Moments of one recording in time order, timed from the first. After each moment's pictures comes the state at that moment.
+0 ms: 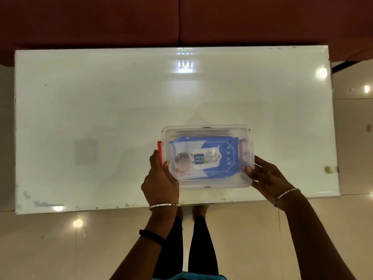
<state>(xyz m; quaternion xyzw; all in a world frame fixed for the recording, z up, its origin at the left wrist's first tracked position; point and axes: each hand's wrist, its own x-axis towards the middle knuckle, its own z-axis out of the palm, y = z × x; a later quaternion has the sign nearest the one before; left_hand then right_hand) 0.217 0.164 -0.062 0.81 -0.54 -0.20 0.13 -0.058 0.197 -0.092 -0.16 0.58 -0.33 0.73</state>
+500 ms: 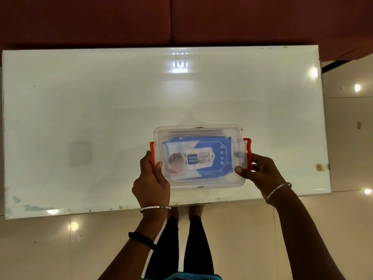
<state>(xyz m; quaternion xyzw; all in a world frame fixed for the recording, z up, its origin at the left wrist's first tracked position) 0.223 0.166 -0.068 0.80 -0.53 -0.22 0.20 -0.044 0.182 -0.069 -0.26 0.74 -0.24 0.57</state>
